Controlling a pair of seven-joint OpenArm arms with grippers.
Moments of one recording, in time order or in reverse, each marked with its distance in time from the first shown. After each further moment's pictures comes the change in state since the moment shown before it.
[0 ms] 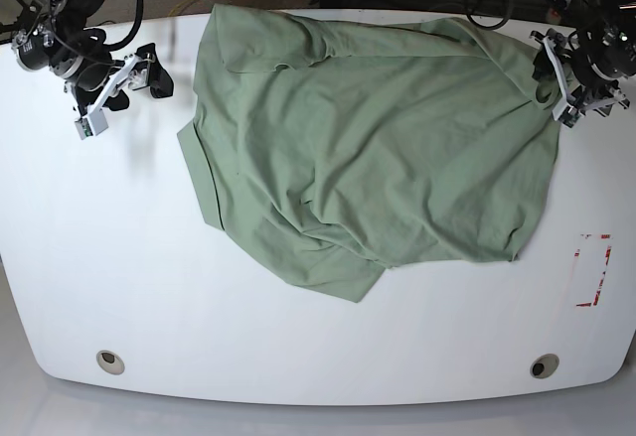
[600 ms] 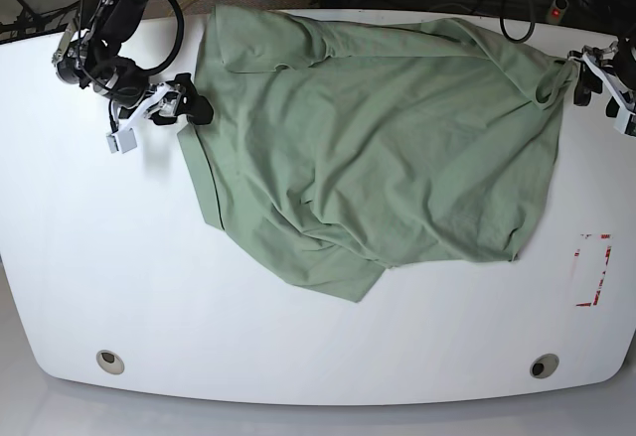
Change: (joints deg) left arm -1.6 1.9 -15.3 -0.7 -11.2 0.2 0.7; right arm 8.0 -8.4 0.1 -14.0 -0.2 0.0 1.7
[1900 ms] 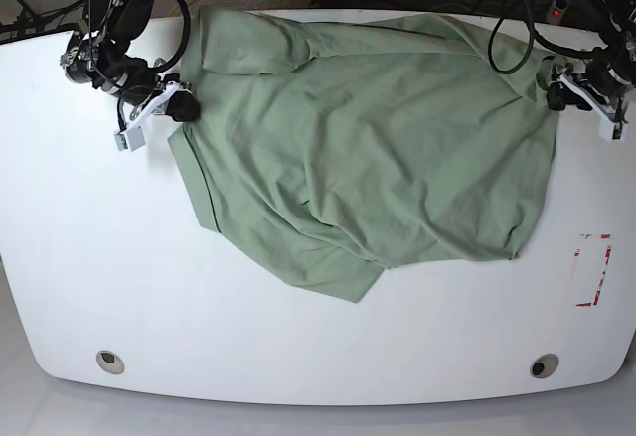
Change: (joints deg) left arm -14.4 10.8 -4.1 -14.9 5.6 0.0 9.0; right arm -0.5 -0.3 -2.1 -0.2 -7.1 0.0 4.8
